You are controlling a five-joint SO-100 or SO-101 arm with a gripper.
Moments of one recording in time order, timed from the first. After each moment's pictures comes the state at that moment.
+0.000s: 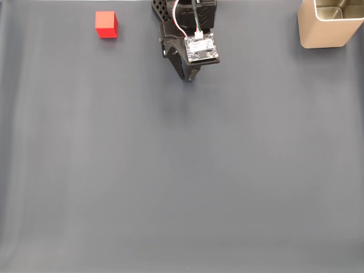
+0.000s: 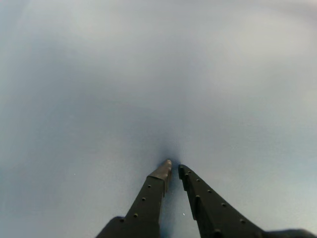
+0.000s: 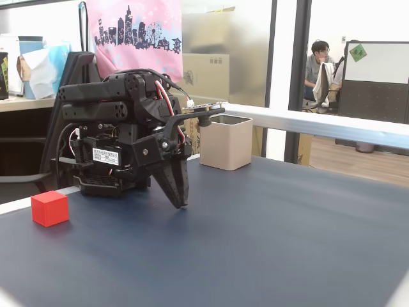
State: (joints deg) arm -4.7 186.0 176.4 76.9 -91.5
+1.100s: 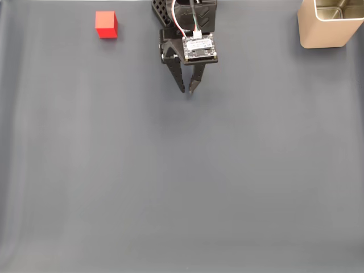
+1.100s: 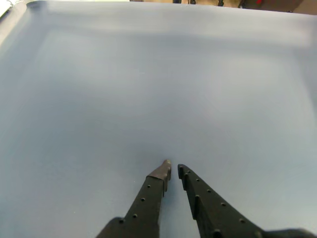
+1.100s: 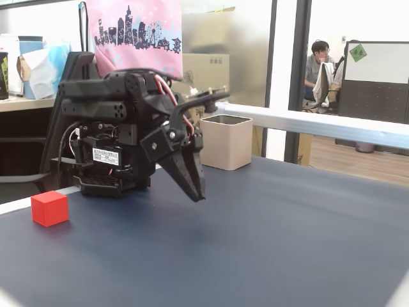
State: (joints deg) arm -3.3 172.4 169.6 57.3 -88.7
